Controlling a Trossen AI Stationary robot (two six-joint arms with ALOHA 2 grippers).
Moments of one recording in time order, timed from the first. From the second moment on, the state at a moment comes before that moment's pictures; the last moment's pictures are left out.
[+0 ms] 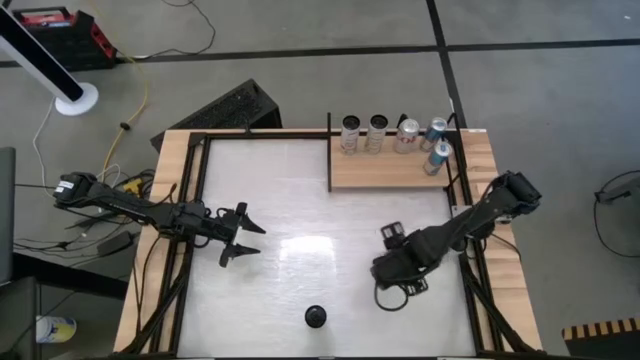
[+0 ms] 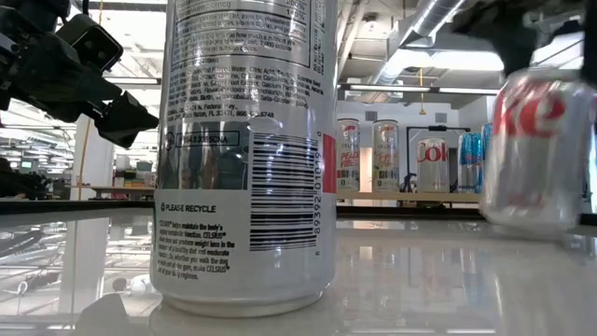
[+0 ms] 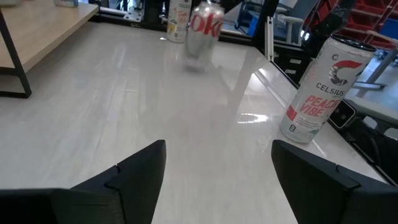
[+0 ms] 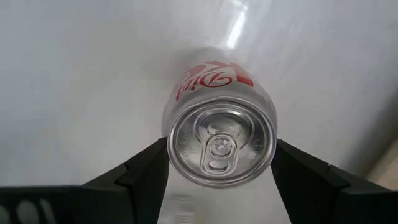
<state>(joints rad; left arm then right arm) -0.17 0.63 0.03 0.48 0.01 -0.22 0.52 1.63 1.40 -1.32 0.14 0.21</state>
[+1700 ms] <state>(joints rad) -0.17 0.63 0.03 0.45 0.01 -0.25 0.51 1.76 1.57 -1.29 0.24 -0.33</state>
